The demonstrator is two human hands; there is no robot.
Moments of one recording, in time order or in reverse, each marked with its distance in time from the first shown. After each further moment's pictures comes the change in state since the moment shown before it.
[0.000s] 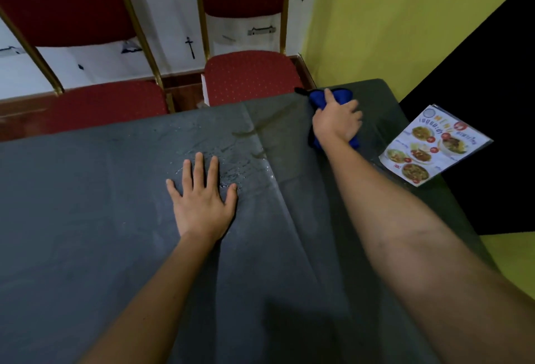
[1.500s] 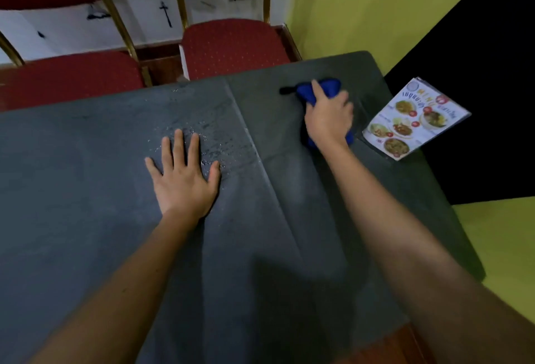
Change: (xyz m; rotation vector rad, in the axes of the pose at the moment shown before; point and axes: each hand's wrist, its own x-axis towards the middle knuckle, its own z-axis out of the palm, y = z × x) left_hand 0.000 0.001 -0.003 -0.029 -0.033 0.007; right_hand -0.039 0.039 -0.011 -0.020 0.020 -0.129
